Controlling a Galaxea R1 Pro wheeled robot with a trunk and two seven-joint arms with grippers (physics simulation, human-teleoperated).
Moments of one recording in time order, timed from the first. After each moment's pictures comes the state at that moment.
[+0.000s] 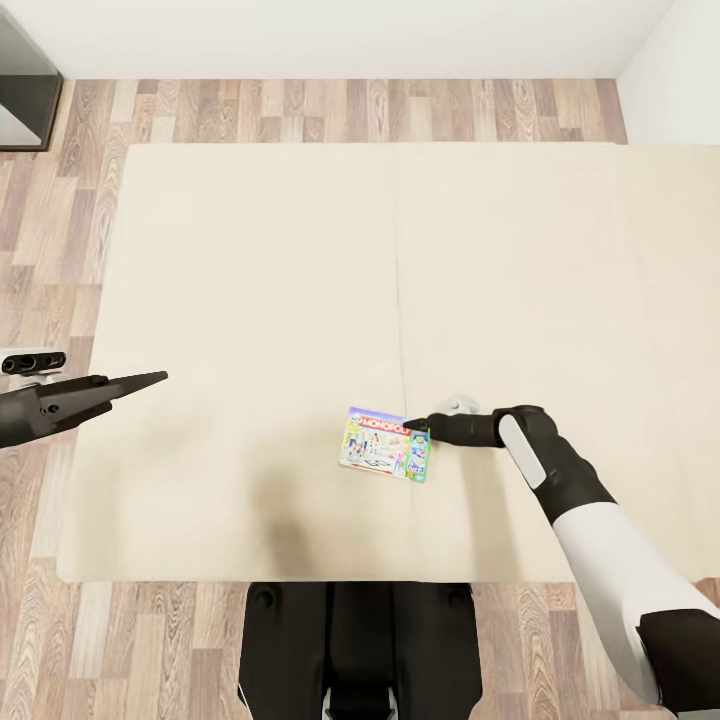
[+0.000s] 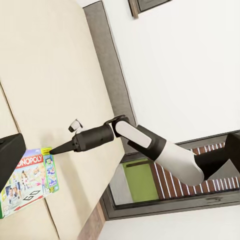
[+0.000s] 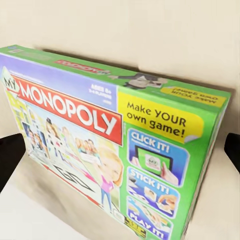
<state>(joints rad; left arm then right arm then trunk) -0.73 0.47 0.34 -1.49 0.42 1.03 -1.55 -0.96 -0.11 0.15 -0.88 -0.45 0.89 0.41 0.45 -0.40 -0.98</state>
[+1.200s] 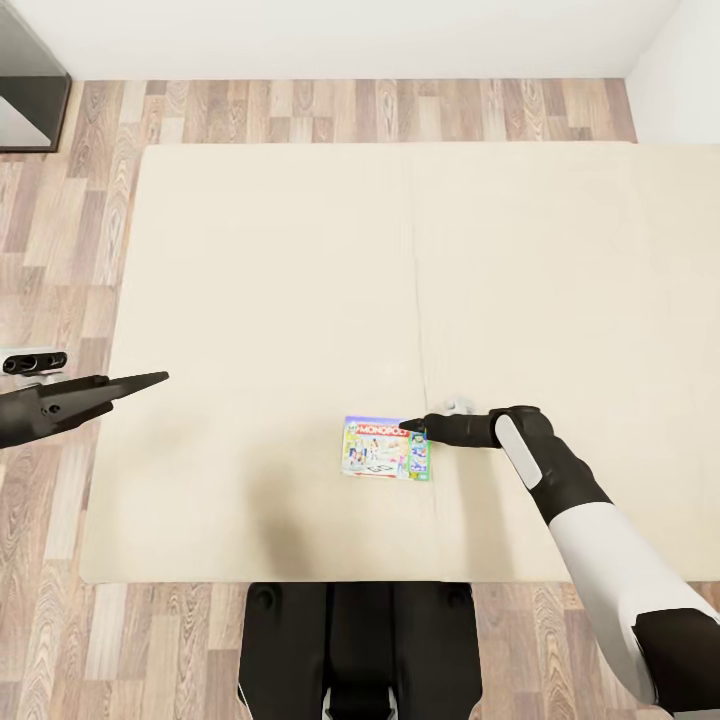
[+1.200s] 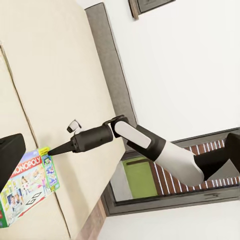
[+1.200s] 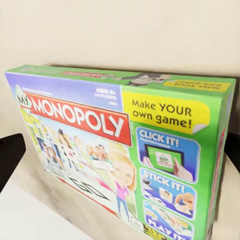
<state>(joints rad) -0.73 0.47 0.34 -1.49 0.42 1.03 -1.55 -0.96 -0.10 0.15 -0.88 -0.45 0.89 0.41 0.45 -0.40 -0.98</state>
